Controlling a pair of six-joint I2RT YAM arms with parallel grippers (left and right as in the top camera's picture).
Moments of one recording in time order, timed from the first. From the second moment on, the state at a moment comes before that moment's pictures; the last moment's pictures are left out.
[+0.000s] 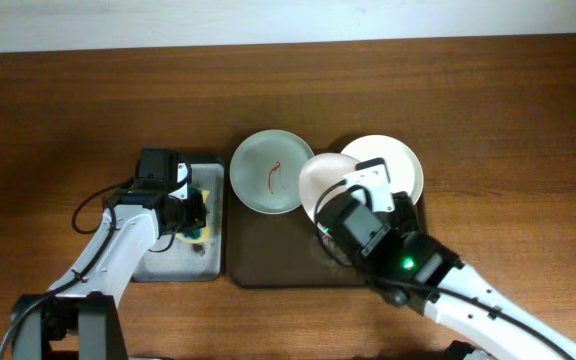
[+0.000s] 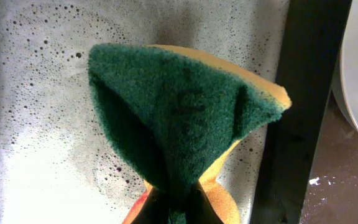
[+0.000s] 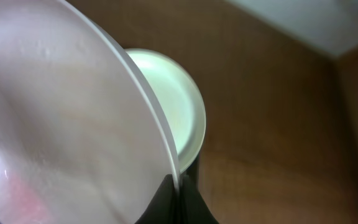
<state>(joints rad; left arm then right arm) -0.07 1.56 0.89 -0.59 0.06 -0.17 0.80 1.22 0.97 -0.78 0.81 0.29</state>
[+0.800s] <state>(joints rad) -0.07 1.56 0.89 -0.59 0.06 -0.17 0.13 1.36 0.98 -0.76 0.10 0.57</state>
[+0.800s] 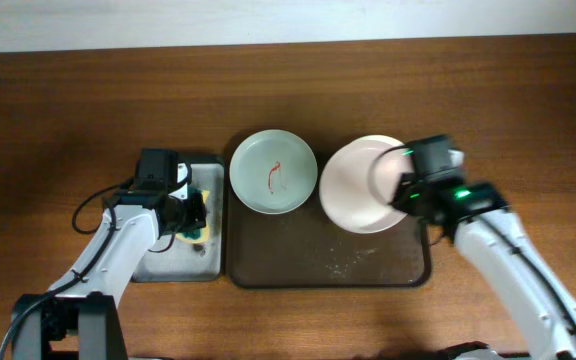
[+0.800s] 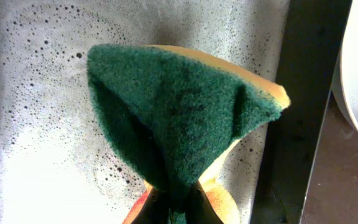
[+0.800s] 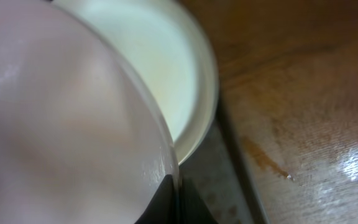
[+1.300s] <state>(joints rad) -0.07 1.56 0.89 -0.59 0.06 -0.17 -0.56 1.54 0.98 -0.68 -0.15 0.56</state>
